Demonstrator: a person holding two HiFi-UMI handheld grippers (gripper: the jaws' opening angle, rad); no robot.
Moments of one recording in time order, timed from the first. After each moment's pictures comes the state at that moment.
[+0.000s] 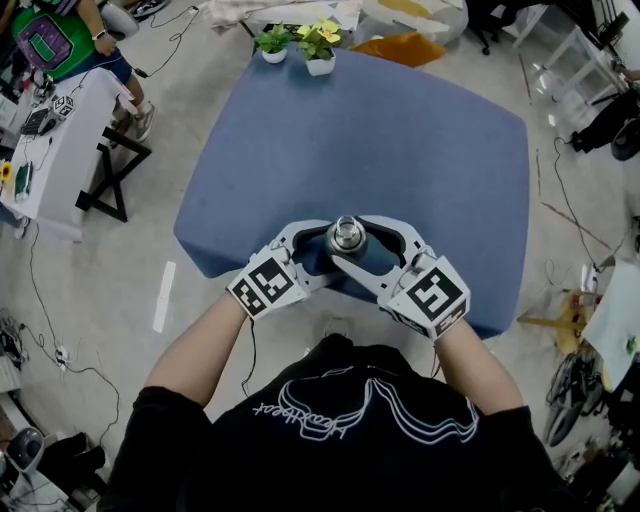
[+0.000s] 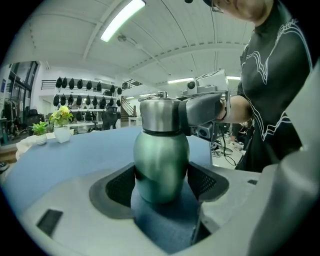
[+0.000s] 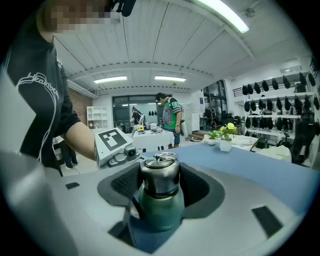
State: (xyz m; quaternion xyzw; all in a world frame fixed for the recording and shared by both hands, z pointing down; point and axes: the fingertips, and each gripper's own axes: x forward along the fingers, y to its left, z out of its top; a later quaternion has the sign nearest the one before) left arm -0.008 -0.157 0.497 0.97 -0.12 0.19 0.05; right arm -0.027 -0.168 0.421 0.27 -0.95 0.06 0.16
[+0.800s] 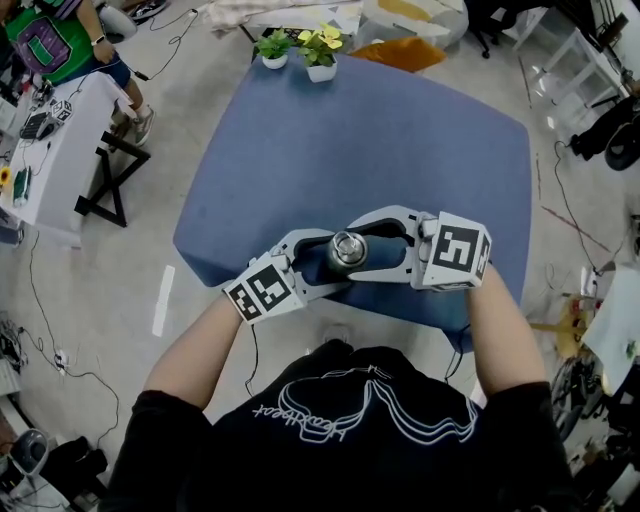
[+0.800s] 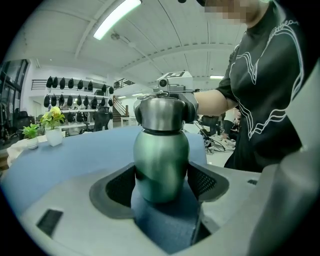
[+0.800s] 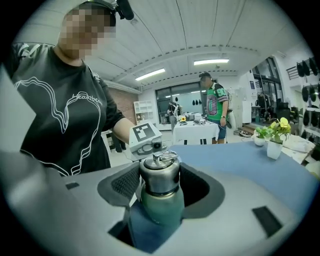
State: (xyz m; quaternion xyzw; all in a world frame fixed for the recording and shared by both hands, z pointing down) left arm -0.009 -0.156 0.498 0.98 -0.07 0.20 0.03; right arm -0.032 -0.160 0.423 -0.02 -0.98 0.05 0.21
